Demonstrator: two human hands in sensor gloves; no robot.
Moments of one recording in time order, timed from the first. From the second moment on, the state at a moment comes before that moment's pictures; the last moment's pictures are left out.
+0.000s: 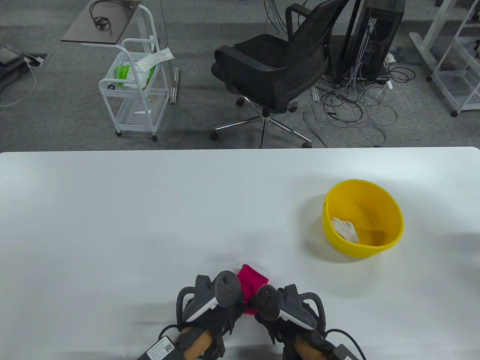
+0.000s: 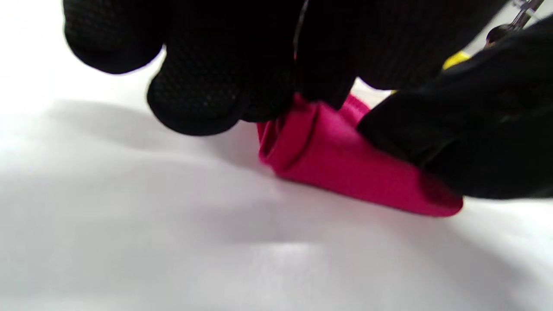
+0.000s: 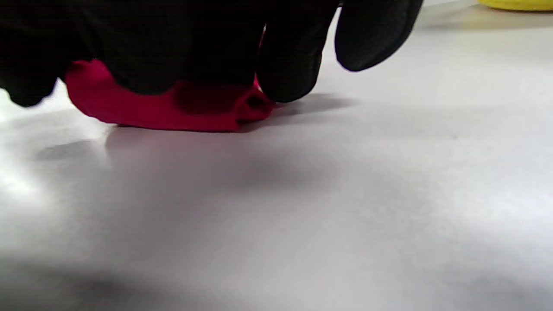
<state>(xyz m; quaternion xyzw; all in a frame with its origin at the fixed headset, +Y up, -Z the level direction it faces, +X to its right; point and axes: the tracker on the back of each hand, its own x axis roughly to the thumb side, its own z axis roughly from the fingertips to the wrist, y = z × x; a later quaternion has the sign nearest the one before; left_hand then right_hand) -0.086 -0.728 -0.235 -0.14 -0.11 0.14 0.97 0.077 -0.752 -0.224 0.13 0.16 0.98 0.06</state>
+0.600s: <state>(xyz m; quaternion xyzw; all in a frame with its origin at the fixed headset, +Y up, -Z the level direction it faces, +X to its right) -0.072 -0.753 -0.242 -0.16 -0.13 0.08 0.98 0.077 -0.756 -0.228 0.10 0.13 0.98 0.06</state>
